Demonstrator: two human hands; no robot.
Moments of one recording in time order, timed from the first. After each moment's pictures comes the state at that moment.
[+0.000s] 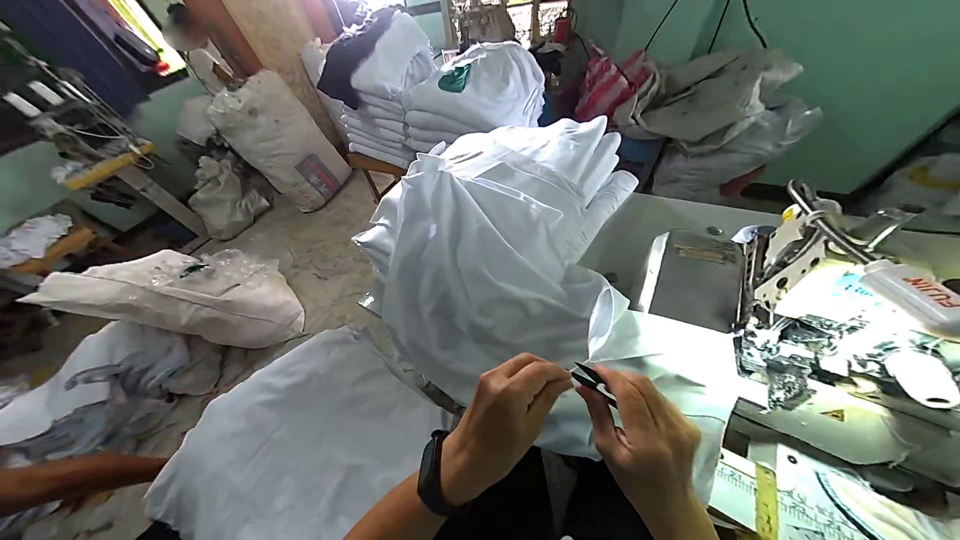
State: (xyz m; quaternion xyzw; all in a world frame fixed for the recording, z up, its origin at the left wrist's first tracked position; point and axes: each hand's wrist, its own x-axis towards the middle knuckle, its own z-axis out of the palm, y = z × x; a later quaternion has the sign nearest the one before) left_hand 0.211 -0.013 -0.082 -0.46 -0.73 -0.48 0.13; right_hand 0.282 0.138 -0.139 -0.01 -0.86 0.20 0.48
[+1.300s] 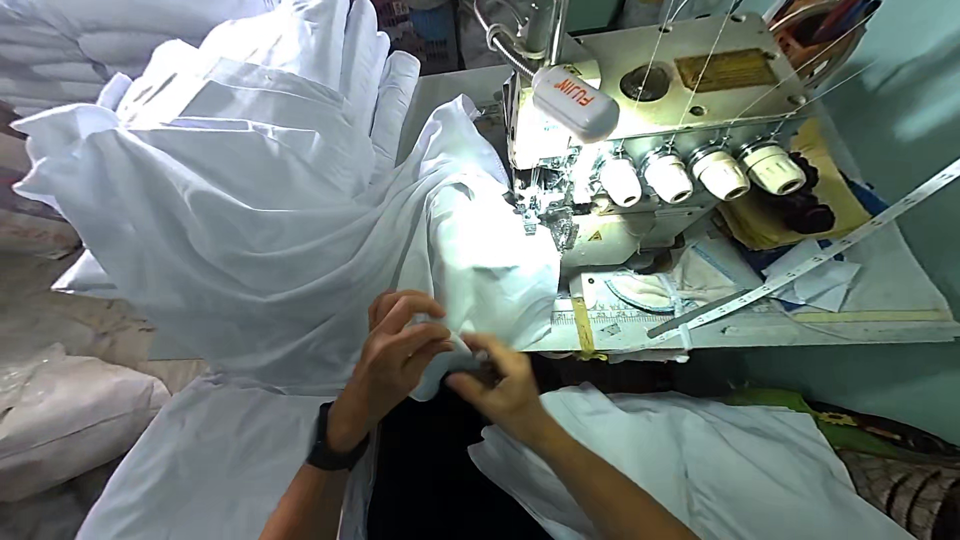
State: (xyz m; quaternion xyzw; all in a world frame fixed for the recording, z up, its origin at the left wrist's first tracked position) left_hand 0.184 0.028 -0.148 -0.61 -0.68 -0.41 -0.05; right_hand 0.348 0.123 -0.208 -0.14 -0.73 0.57 0.35
